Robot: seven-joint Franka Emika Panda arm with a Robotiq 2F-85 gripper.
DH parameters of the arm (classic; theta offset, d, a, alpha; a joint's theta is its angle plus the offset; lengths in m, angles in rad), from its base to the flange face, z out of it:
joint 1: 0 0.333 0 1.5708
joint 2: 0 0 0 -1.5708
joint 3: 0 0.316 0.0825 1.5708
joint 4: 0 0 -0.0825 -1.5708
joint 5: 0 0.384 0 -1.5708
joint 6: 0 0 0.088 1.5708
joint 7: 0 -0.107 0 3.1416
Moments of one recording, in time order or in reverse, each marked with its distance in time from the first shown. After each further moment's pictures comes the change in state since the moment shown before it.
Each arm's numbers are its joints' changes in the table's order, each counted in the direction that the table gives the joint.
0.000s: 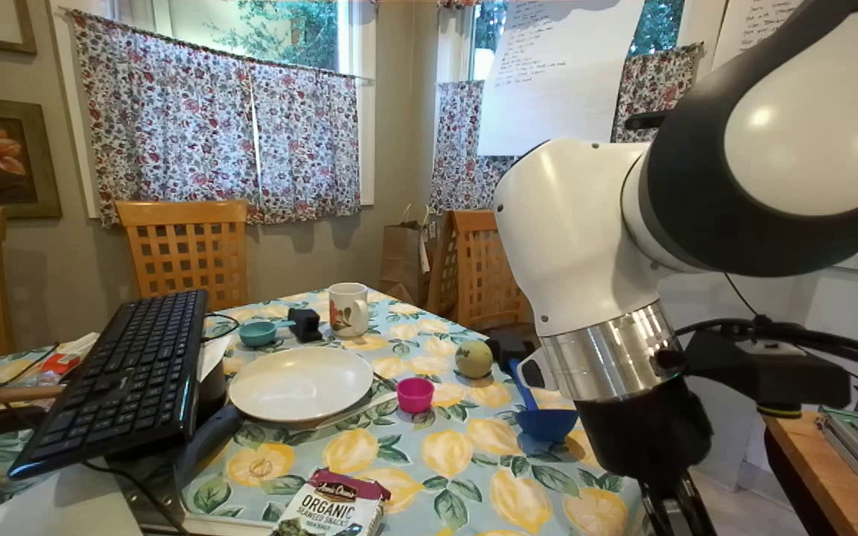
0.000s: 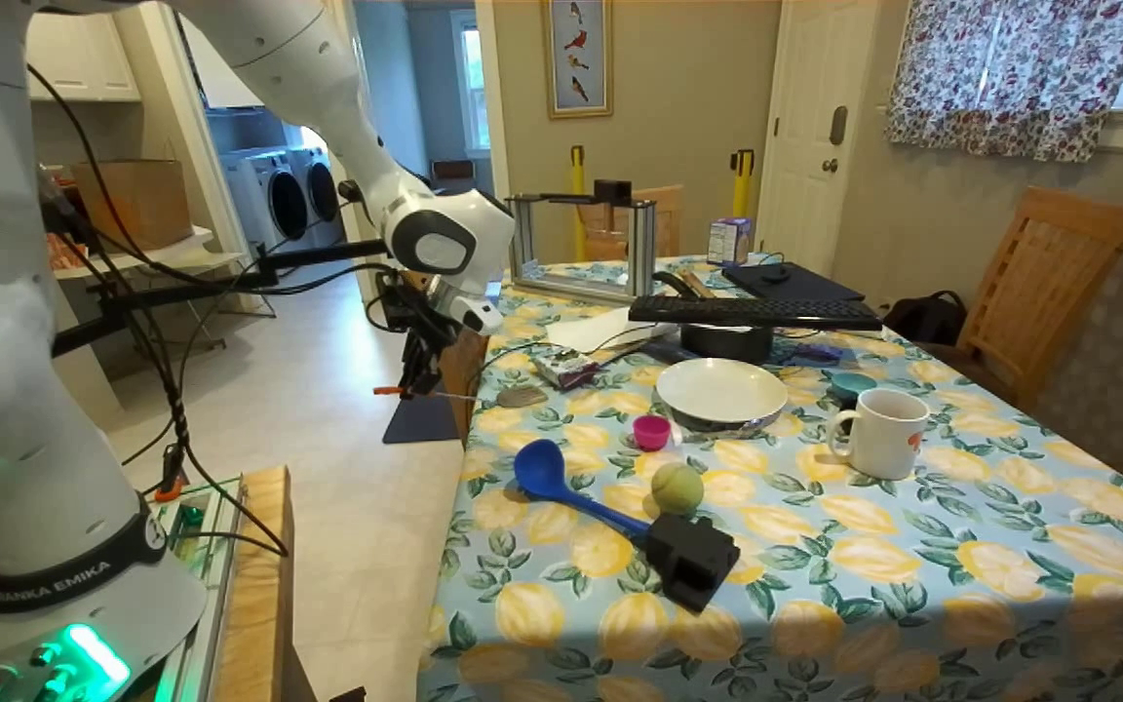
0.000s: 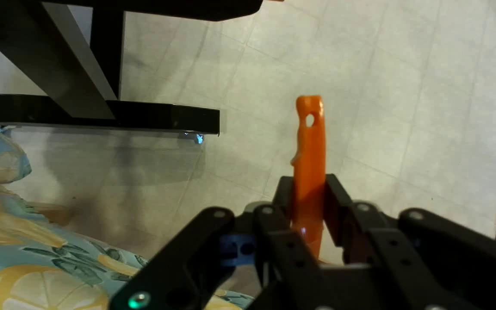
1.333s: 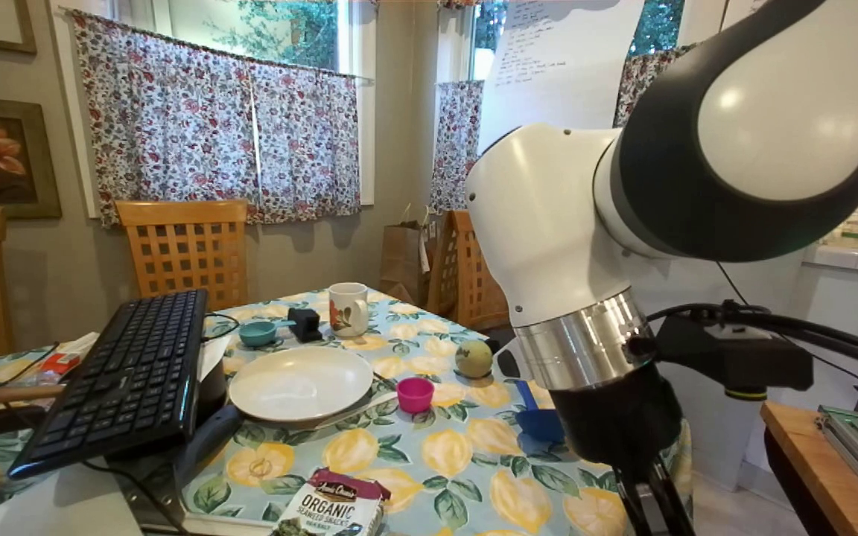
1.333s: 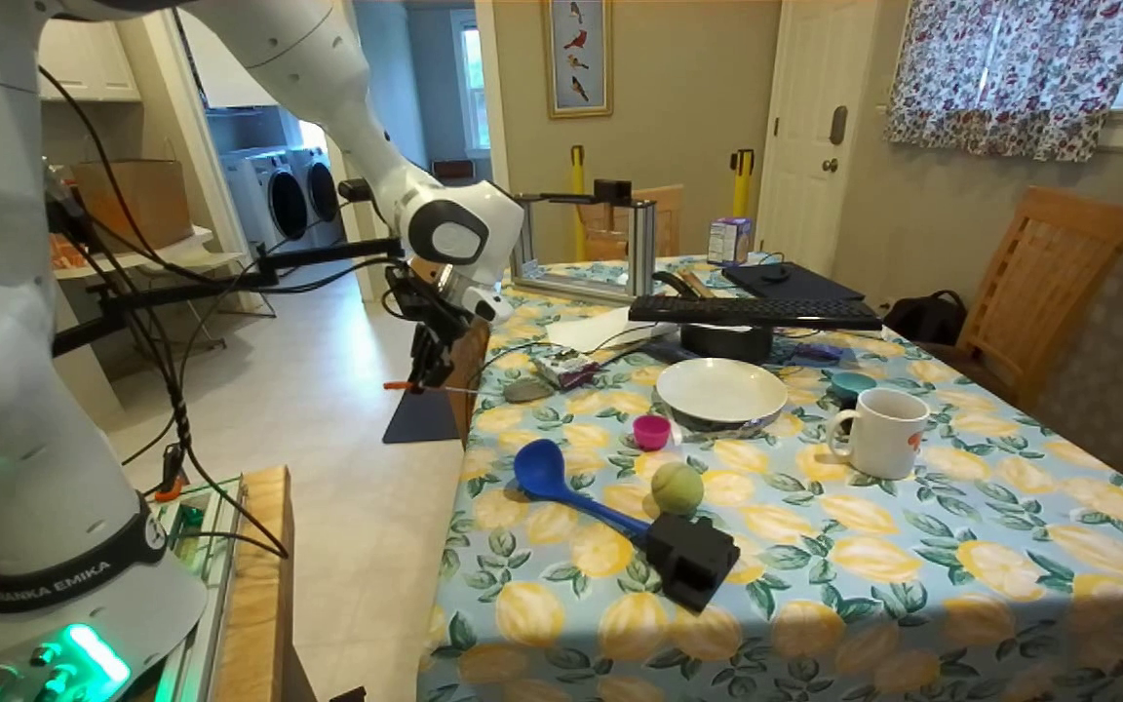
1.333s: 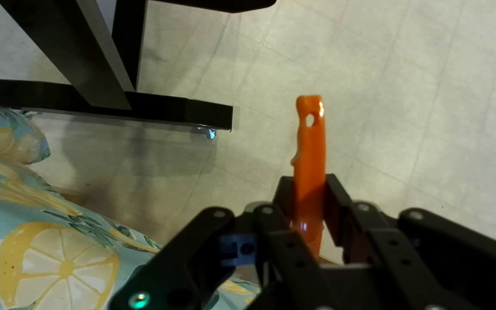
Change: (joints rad) arm 0.011 -0.029 -0.018 0.078 -0.072 0.062 -0.010
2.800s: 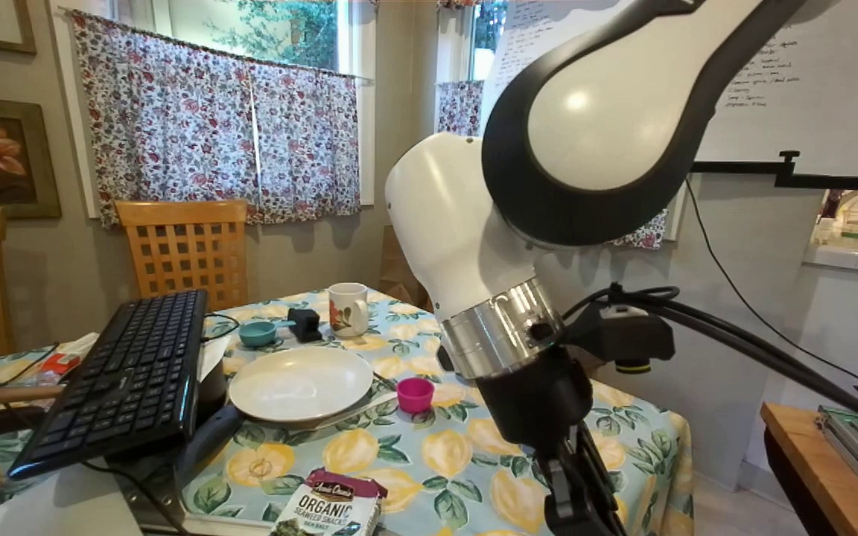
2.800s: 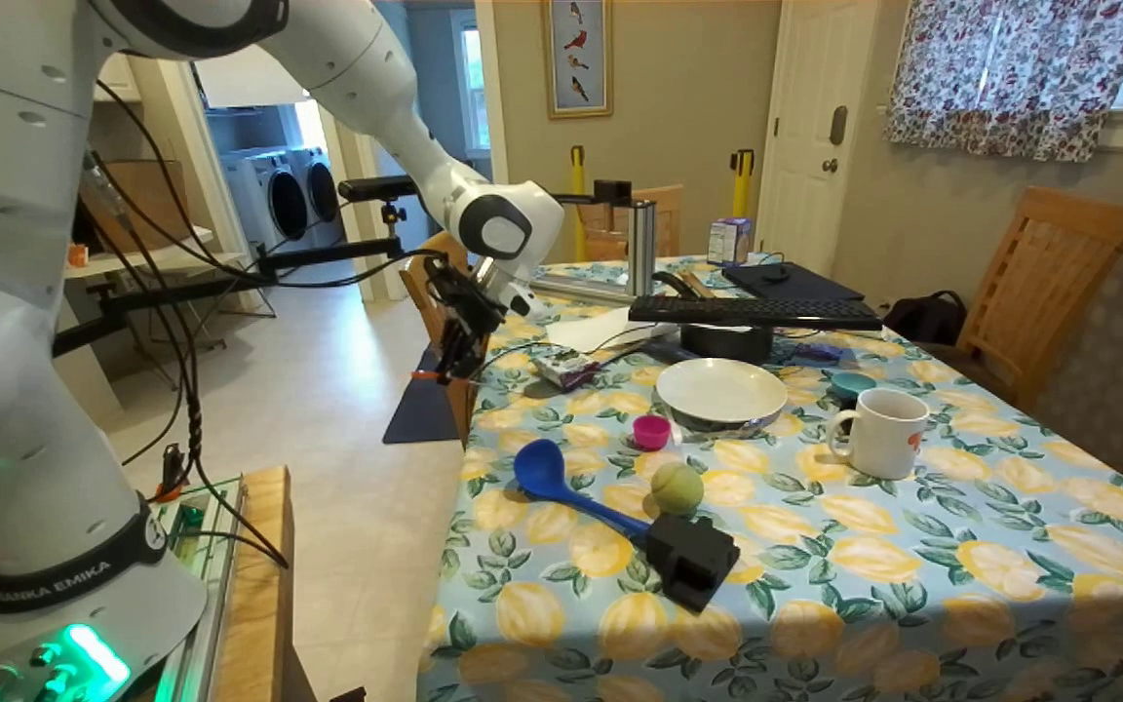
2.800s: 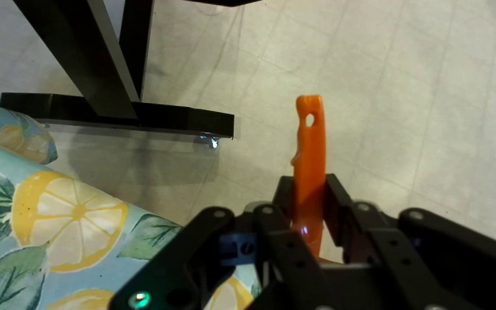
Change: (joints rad) arm -0.002 -0.147 -0.042 0.242 -0.036 0.182 -0.029
